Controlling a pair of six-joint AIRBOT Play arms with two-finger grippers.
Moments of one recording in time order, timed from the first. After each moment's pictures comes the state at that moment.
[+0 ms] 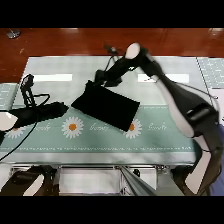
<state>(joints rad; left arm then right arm) -0.11 -0.72 0.58 1.06 -0.83 -1.59 0.44 -2.01 2.04 -0.88 1.32 1.61</state>
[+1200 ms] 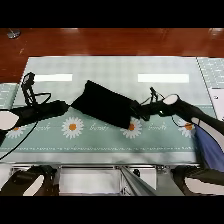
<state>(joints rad) -0.14 -0.73 0.59 1.05 -0.80 -1.58 0.28 -1.45 0.78 -0.51 0.77 1.49</state>
